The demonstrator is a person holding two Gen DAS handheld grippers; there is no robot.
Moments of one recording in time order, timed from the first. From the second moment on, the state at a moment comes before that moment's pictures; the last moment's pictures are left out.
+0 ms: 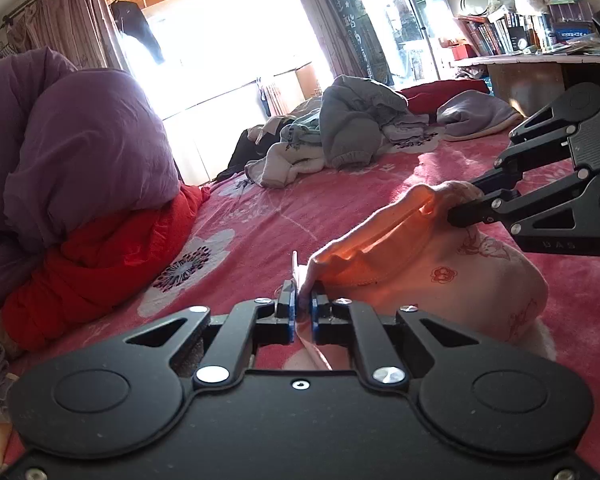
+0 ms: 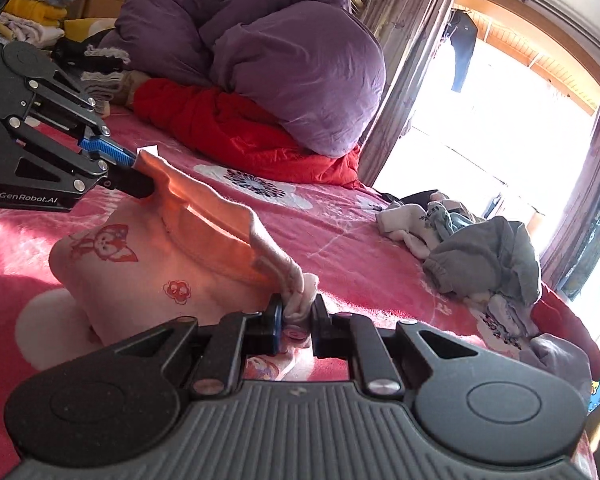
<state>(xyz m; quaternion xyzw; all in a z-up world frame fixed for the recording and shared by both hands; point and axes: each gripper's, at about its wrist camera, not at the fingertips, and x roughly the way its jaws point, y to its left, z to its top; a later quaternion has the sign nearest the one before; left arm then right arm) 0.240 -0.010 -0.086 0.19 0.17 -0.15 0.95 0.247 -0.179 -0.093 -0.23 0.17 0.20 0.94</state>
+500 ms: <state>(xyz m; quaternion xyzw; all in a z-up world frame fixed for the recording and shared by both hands) 0.318 -0.011 -0.105 0.20 0.21 -0.14 0.95 0.329 -0.172 -0.121 -0.20 0.22 0.21 0.93</state>
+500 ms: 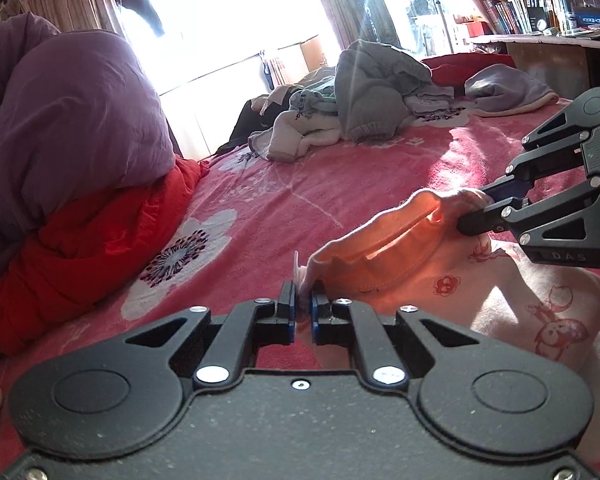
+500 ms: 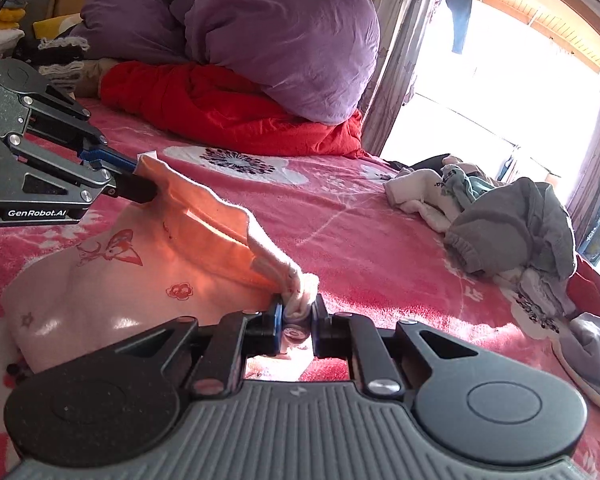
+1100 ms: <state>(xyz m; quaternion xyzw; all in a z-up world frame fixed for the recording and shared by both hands) 0.341 -0.005 -0.119 0.16 0.23 -0.11 0.96 0.359 -0.195 -0.131 -0.10 0.26 0.18 0.94</state>
